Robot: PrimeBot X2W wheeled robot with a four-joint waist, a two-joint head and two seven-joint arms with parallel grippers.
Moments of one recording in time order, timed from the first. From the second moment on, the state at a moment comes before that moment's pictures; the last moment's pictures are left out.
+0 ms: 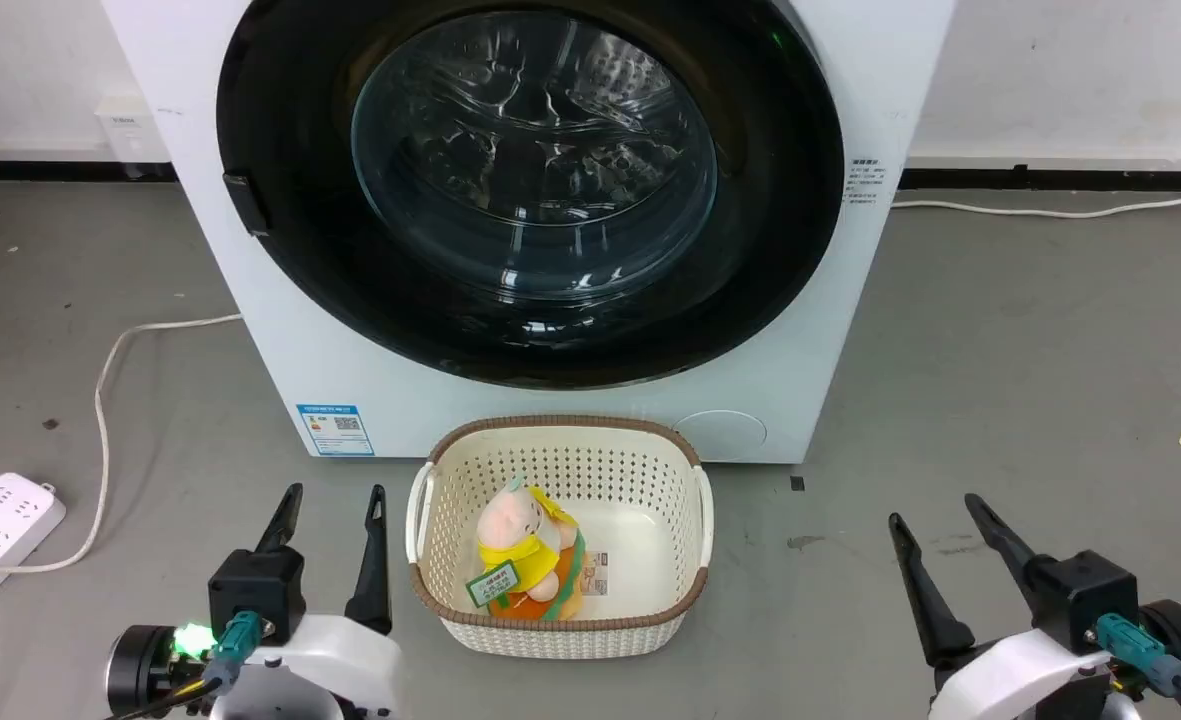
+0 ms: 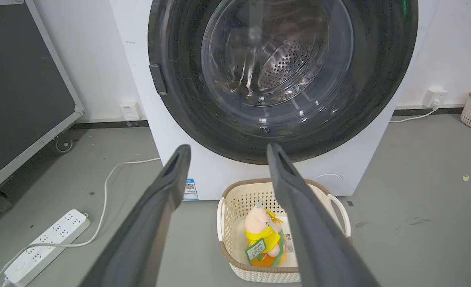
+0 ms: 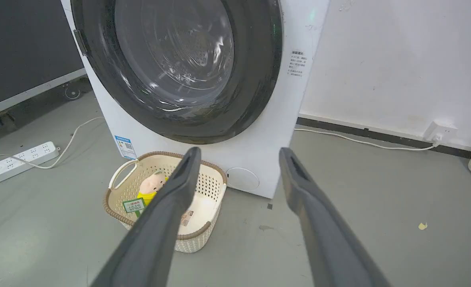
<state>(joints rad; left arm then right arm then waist) -0.02 0.05 0.00 0.01 0.00 0.00 -0.01 0.01 -0.06 0.00 0.01 0.01 0.13 -0.01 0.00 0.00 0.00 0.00</state>
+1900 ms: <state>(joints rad) -0.13 0.05 -0.08 -0.01 -0.04 0.04 -0.13 -0.50 -0.06 -0.28 0.17 0.40 0.13 0.13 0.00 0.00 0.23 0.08</state>
